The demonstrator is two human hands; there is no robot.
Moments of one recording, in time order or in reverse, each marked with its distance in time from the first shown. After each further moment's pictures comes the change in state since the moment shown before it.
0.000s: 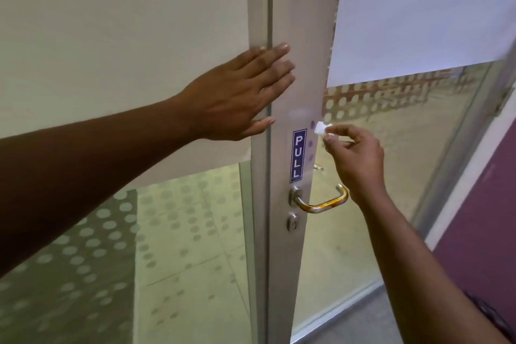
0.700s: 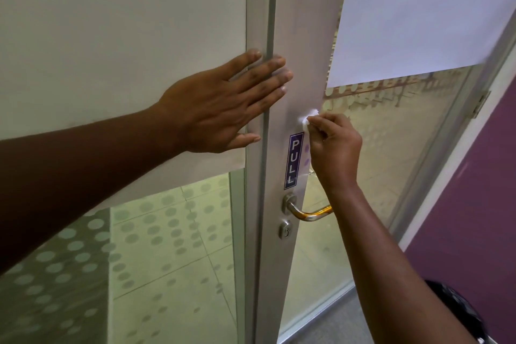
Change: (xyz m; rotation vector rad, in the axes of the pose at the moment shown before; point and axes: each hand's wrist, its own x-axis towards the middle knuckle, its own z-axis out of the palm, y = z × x) left_hand -0.009 -0.007 0.041 0.212 -0.090 0.119; right_hand 0.024 0.004 0.047 -0.298 0.197 -0.424
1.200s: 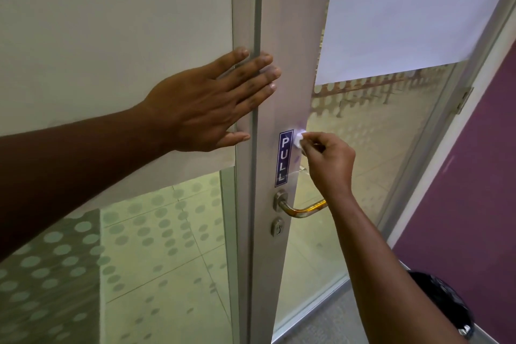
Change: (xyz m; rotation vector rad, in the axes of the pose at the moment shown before) left_hand -0.001 -0.001 -0.004 -0.033 0.003 -0.014; right_hand -0.019 0.023 -0.007 0.099 -0.112 0.265
